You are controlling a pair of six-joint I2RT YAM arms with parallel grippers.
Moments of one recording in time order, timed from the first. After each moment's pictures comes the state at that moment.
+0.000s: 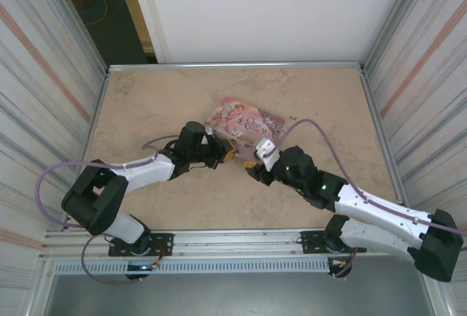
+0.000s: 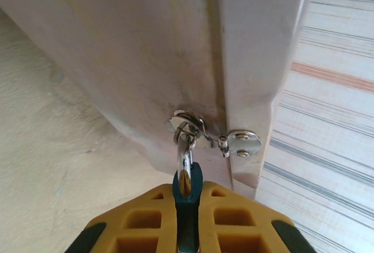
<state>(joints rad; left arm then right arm) -0.63 1.49 0.70 0.20 0.43 -1.44 0.97 0.92 0.55 -0.03 0.10 -0.14</state>
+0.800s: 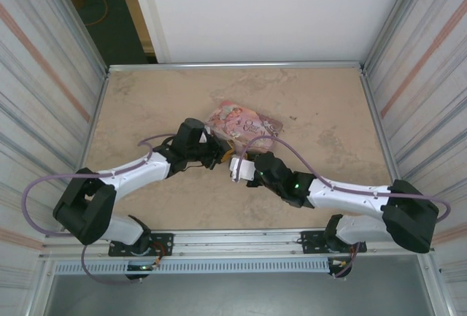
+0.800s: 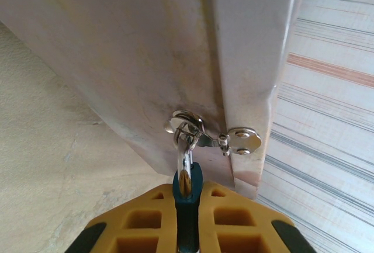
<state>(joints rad) -0.64 1.41 0.75 0.02 0.43 -1.43 1.04 1.23 0.57 0.14 0.32 -0.65</state>
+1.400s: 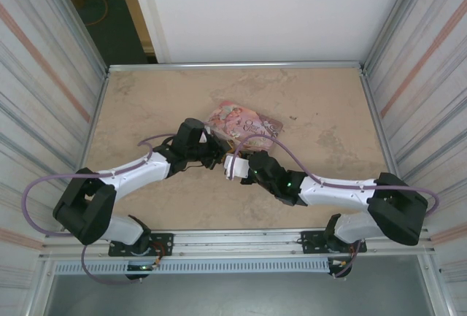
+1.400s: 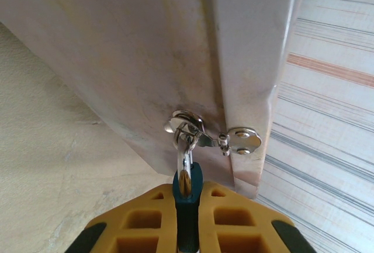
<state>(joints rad) -0.64 1.41 0.75 0.02 0.43 -1.43 1.05 1.32 0.59 0.25 0.35 -0.66</state>
